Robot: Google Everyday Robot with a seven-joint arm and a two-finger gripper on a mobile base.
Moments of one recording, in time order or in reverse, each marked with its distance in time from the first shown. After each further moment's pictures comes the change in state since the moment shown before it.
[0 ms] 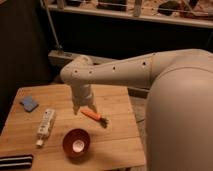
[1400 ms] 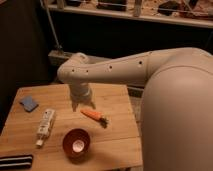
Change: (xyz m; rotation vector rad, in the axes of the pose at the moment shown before) arm -0.033 0.020 -0.011 0.023 -0.088 -0.075
